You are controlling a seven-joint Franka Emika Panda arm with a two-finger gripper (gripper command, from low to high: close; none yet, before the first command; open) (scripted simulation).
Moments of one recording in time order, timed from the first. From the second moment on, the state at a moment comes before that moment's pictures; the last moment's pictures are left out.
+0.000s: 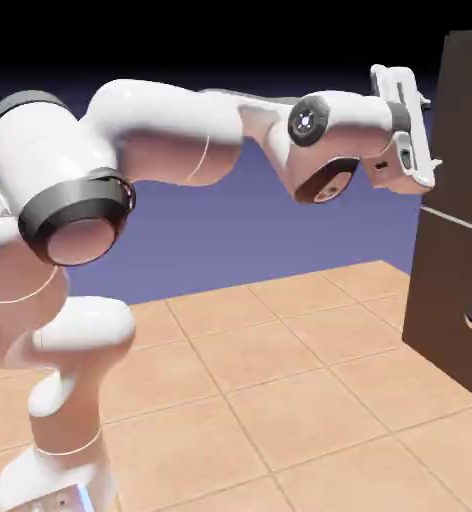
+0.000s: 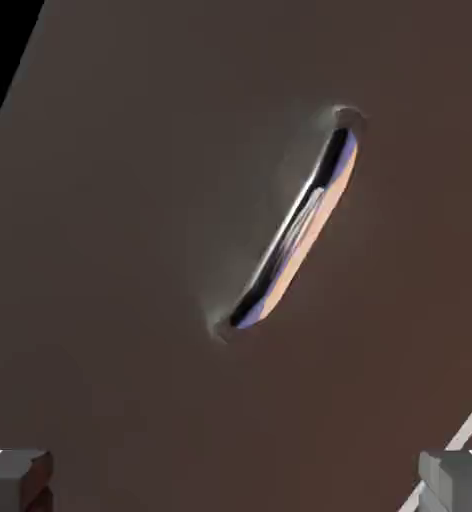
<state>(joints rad) 1.36 -0.58 -1.26 -2.11 0.10 3.35 1.31</state>
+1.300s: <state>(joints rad) 2.59 -0.70 -2.38 -1.31 0.23 3.47 1.67</state>
